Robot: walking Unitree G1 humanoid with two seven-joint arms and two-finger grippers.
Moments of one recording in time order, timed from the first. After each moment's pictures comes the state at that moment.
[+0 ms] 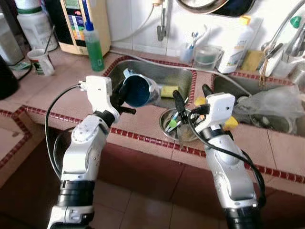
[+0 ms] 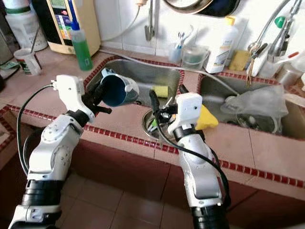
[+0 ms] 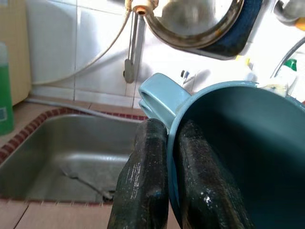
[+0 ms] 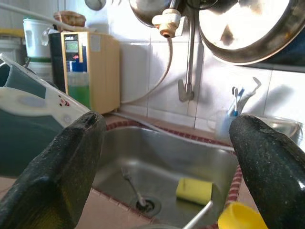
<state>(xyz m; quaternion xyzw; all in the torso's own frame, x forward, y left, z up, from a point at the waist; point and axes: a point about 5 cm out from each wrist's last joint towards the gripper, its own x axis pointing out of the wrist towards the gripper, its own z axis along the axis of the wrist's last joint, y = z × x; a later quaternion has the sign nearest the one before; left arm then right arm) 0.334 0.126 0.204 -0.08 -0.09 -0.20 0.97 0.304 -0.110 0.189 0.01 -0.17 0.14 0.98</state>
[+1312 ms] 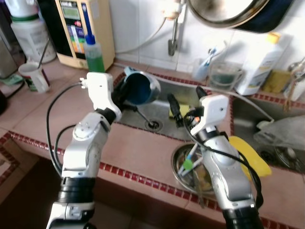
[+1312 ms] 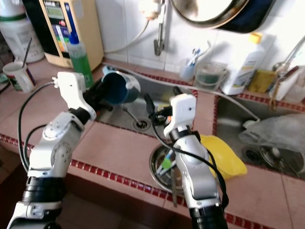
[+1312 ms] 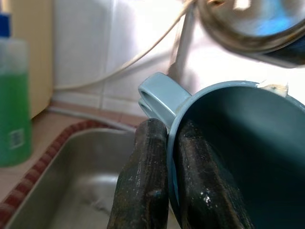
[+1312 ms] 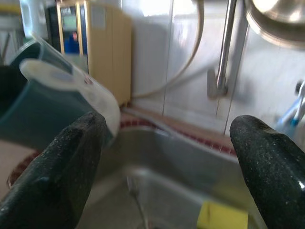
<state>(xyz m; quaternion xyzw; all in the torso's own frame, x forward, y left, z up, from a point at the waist) 0.341 0.124 0.200 -0.09 -0.07 -0.19 0.98 0.300 -0.105 0.175 0.01 -0.12 0.17 0.98</state>
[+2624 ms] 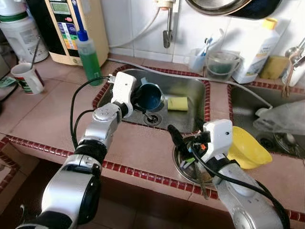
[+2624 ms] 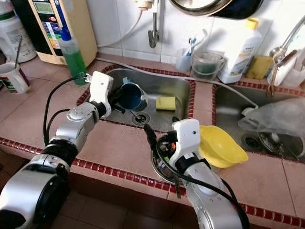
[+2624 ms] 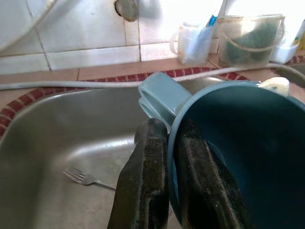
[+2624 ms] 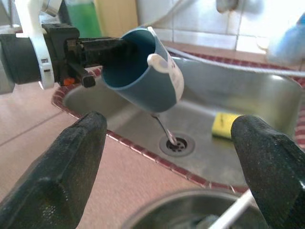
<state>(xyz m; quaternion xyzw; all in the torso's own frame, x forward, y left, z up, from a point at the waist) 0.397 0.103 0.176 0.04 0.01 -0.25 0.97 0.237 -0.112 0.166 0.03 0.00 0.20 0.98</state>
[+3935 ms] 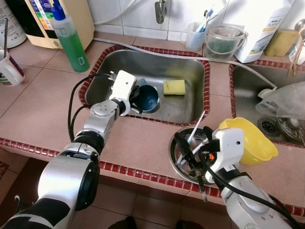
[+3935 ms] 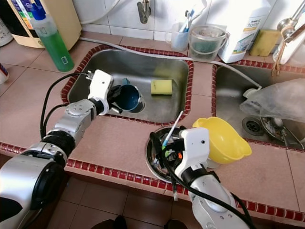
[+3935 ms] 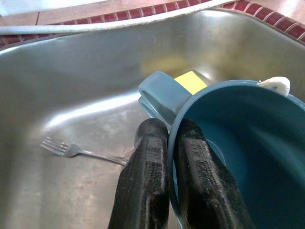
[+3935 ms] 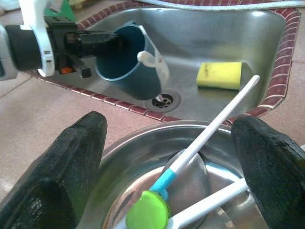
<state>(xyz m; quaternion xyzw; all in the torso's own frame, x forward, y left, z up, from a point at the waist) 0.404 0.112 0.177 0.09 0.03 -0.25 0.96 0.215 -0.116 0.171 0.04 0.03 0.18 0.98</state>
